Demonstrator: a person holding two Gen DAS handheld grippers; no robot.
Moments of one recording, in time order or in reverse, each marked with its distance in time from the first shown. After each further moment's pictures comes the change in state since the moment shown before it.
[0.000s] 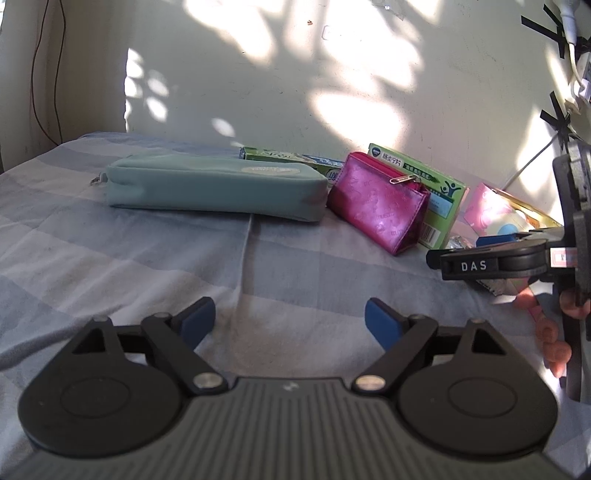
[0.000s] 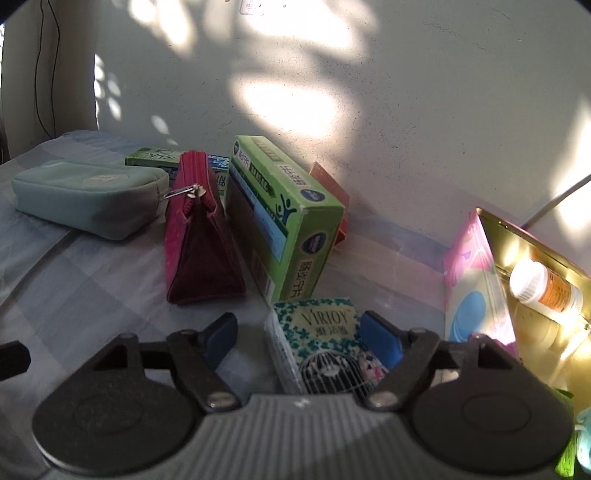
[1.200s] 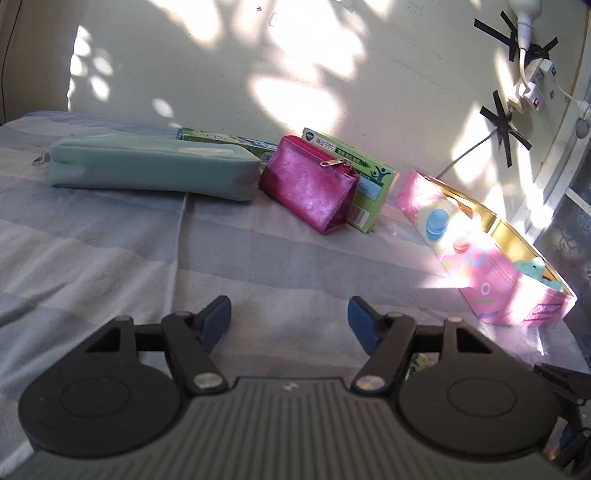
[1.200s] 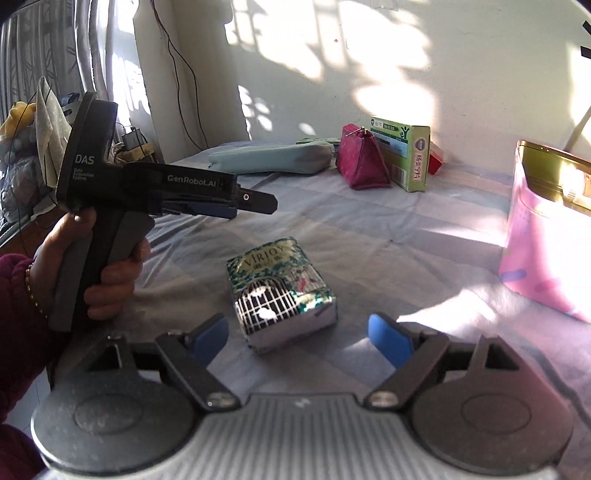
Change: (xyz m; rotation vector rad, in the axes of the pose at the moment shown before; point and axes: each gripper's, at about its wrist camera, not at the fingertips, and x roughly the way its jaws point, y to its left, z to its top) left arm -0.014 -0.002 -0.006 -0.011 0.069 -0.269; right arm -0.150 -0.002 -0.144 0.051 -0.111 0.461
